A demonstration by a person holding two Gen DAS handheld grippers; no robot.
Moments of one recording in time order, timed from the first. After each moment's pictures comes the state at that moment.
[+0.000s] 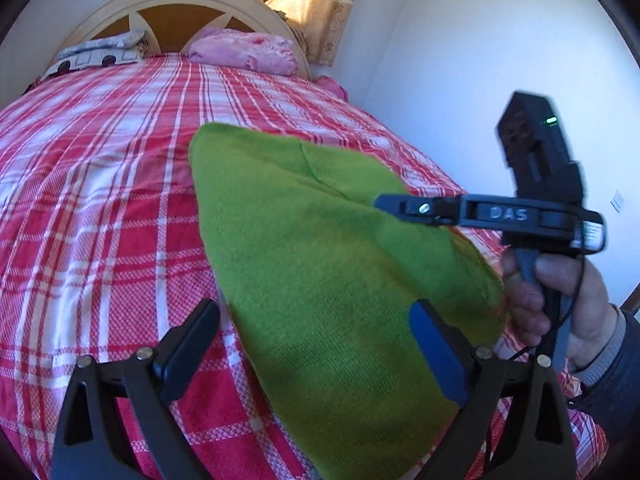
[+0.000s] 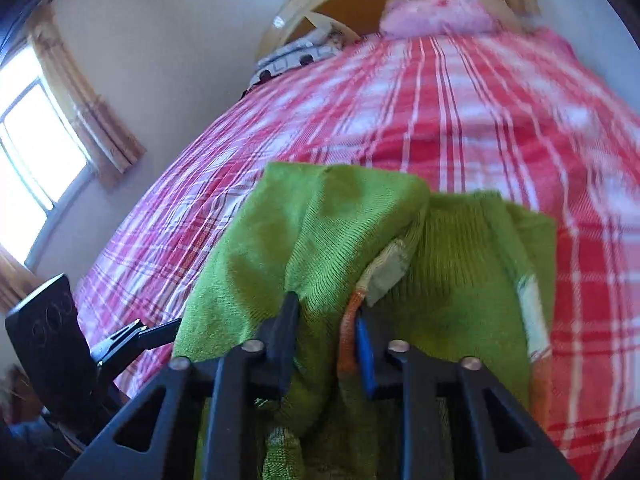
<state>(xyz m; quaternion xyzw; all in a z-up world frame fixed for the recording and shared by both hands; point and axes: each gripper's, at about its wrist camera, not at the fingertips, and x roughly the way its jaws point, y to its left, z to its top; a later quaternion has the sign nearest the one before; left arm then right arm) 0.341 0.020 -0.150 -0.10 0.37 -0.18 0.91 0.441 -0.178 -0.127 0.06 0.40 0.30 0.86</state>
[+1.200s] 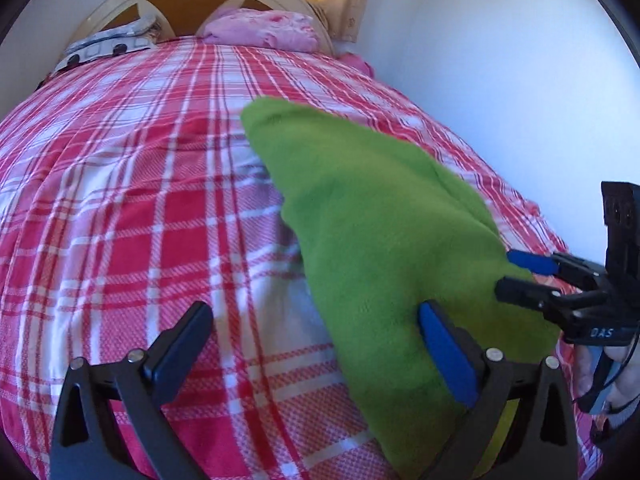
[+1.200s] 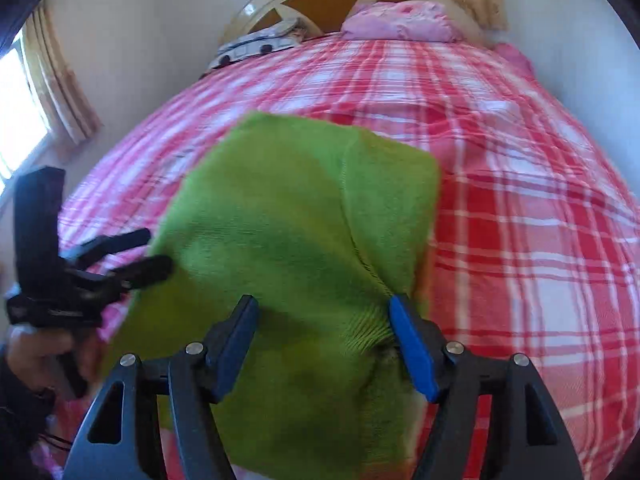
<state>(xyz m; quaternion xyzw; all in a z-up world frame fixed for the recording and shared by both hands) 0.372 -0.002 -0.157 -0.07 0.41 -0.13 0.90 0.400 -0.244 -0.150 -0.03 0.43 0.19 0.88</state>
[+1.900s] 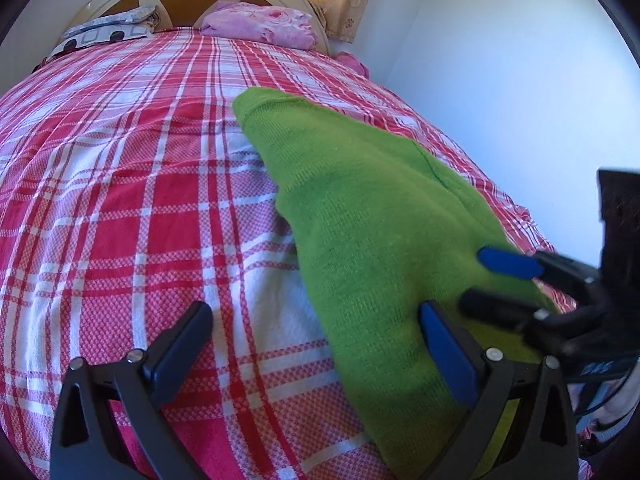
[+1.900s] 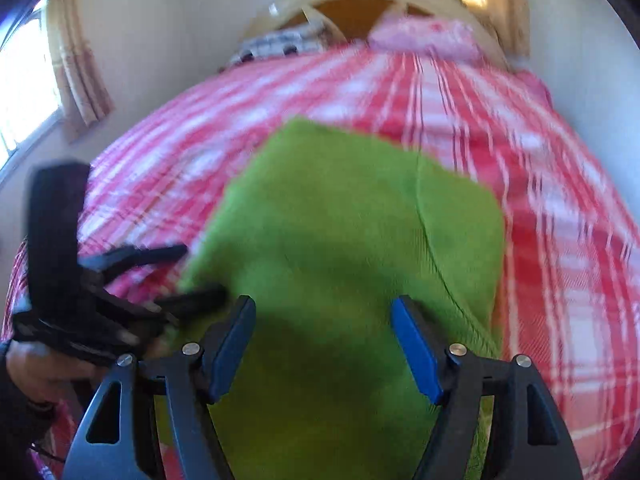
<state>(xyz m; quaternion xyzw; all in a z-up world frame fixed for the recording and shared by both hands) 0.374 0.004 -0.168 -0.10 0.41 -0.15 0.89 0.401 -0.192 -0.155 -0.04 0.40 0.24 0.88</state>
